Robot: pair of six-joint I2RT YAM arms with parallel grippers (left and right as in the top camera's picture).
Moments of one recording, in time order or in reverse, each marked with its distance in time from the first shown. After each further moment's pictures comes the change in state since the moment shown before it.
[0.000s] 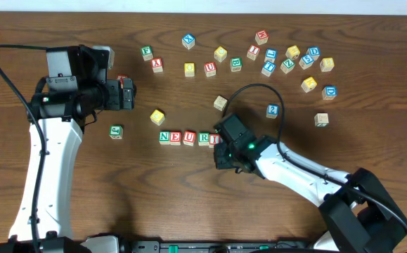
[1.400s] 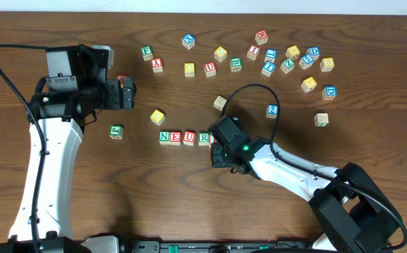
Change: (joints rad) left arm 0.000 0.000 0.000 0.008 0.000 0.000; right arm 0.017 0.049 0.000 0.064 0.065 0.076
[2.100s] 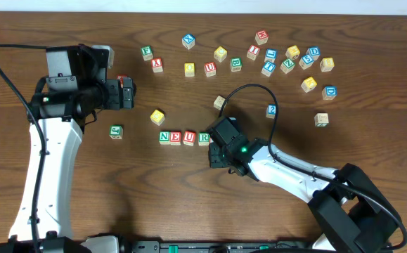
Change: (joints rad) left arm 0.000 0.000 0.000 0.002 0.000 0.000; right arm 0.019 0.000 0.000 0.023 0.019 0.012
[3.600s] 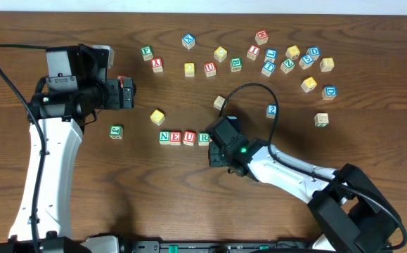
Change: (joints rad) left arm 0.000 0.000 0.000 0.001 0.000 0.000; right arm 0.007 0.000 0.000 0.011 0.023 0.015
